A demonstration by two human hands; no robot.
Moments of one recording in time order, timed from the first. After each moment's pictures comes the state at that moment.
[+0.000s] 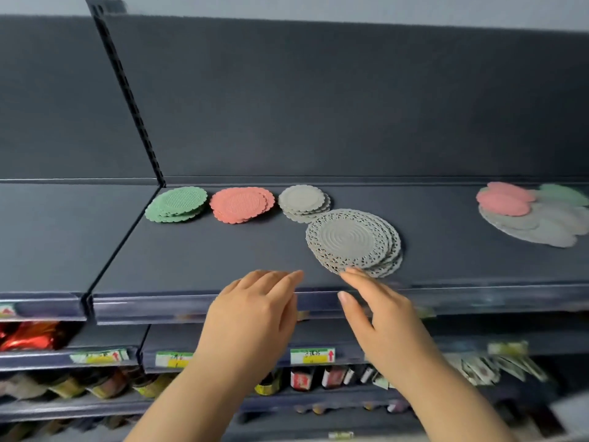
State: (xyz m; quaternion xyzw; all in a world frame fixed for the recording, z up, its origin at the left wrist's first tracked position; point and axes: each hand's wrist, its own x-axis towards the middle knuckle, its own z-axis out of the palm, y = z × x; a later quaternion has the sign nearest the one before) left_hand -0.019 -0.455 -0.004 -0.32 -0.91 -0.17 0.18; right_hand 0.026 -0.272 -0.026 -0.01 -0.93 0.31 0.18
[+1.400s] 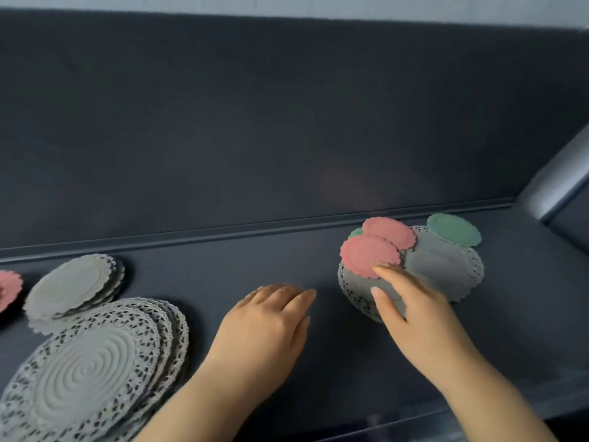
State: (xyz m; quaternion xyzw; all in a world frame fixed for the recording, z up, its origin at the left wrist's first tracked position) left_hand -0.109 -0.087 -0.021 -0.42 -0.88 -0.15 0.13; right_hand -0.032 0.114 -0.021 -0.11 -0.94 0.25 0.22
